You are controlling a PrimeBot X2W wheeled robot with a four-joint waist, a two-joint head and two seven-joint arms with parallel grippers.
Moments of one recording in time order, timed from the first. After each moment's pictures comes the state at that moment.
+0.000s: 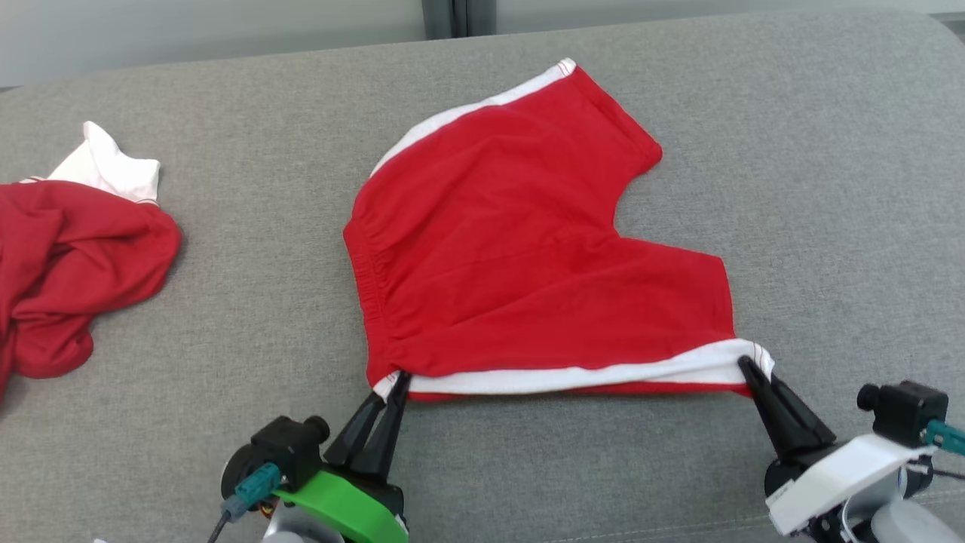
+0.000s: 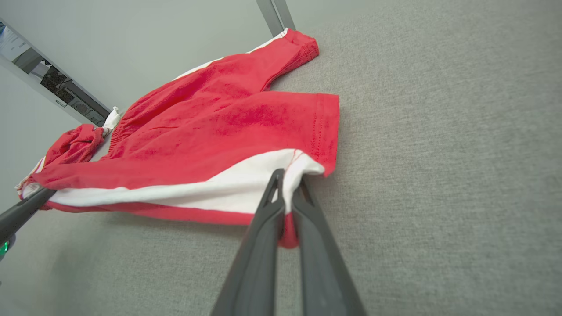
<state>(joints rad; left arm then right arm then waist) -0.16 0.23 -0.54 0.26 -0.55 -0.10 -0.26 -0.10 -0.49 0.43 0.20 0.85 0.13 -0.26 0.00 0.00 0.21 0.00</state>
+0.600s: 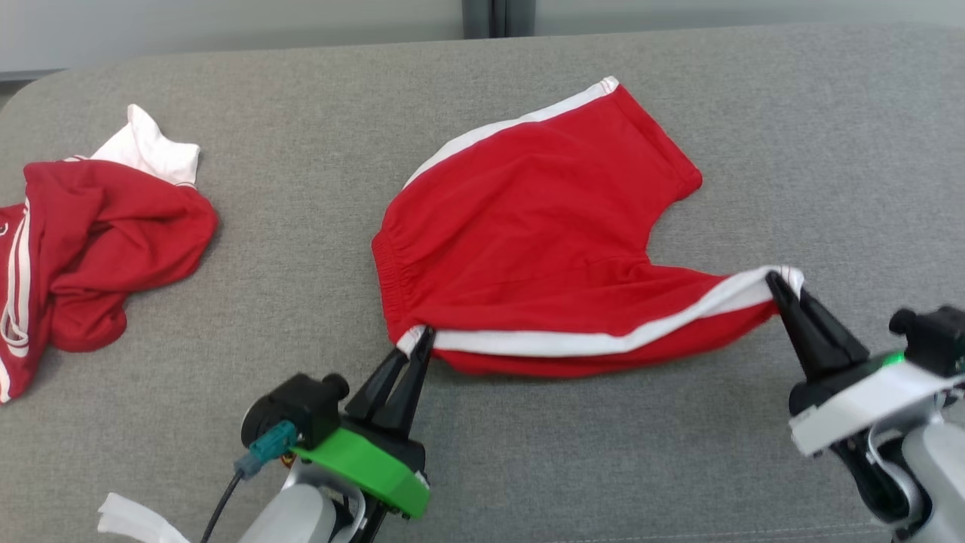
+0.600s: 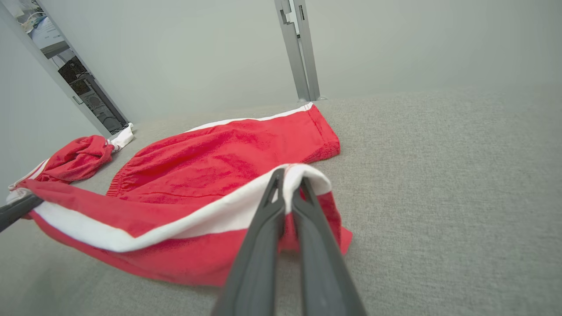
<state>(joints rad) -0.23 0.19 -0.56 0.26 -0.54 -0.12 -0.26 -0.15 -0.49 0.31 0.11 0.69 0.13 -0.22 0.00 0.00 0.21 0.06</state>
